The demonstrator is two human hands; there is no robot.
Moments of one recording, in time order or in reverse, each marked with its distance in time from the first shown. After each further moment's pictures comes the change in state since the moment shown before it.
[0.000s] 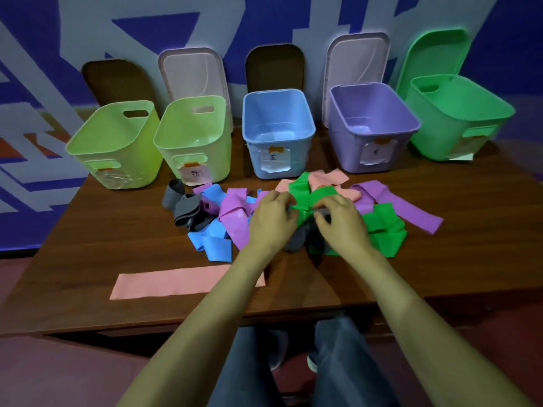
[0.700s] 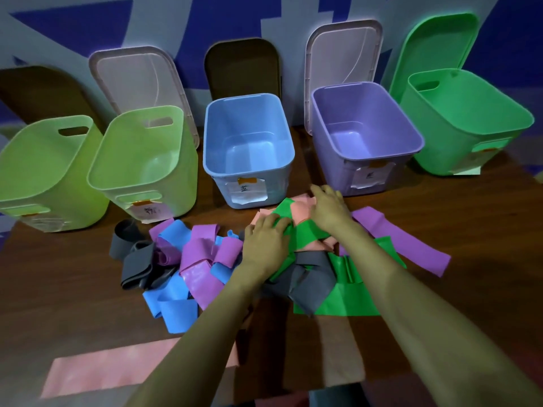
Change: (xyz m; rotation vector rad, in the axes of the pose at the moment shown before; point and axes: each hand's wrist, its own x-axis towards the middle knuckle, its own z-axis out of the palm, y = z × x) left_hand 0.094 -0.022 0.078 0.328 -0.285 0.077; right_hand 0.151 0.088 0.051 -0.166 -0.349 0.245
